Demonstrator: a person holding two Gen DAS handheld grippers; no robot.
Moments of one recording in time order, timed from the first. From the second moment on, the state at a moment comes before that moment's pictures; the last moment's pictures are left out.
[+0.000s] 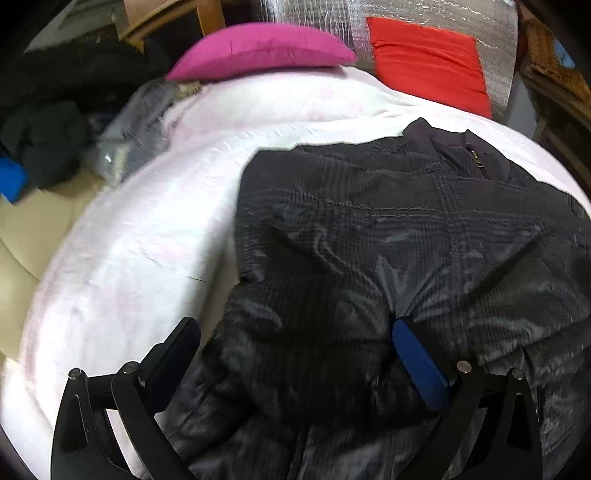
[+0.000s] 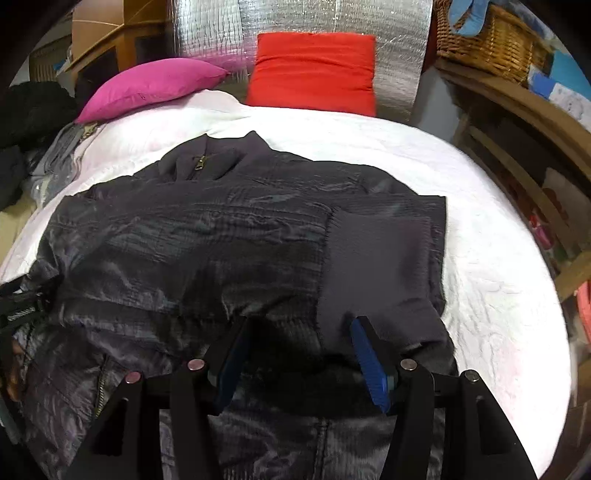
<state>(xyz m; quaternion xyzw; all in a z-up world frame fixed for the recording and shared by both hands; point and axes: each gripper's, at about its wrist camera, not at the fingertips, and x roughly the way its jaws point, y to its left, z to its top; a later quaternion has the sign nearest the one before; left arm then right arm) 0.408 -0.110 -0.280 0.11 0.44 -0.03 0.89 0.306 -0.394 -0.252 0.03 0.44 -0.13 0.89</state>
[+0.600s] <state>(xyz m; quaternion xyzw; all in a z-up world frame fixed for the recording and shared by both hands) 0.254 -0.057 -0.252 0.14 0.37 -0.01 0.92 0.203 -0.313 -0.210 -0.11 0.38 -0.20 0.90</state>
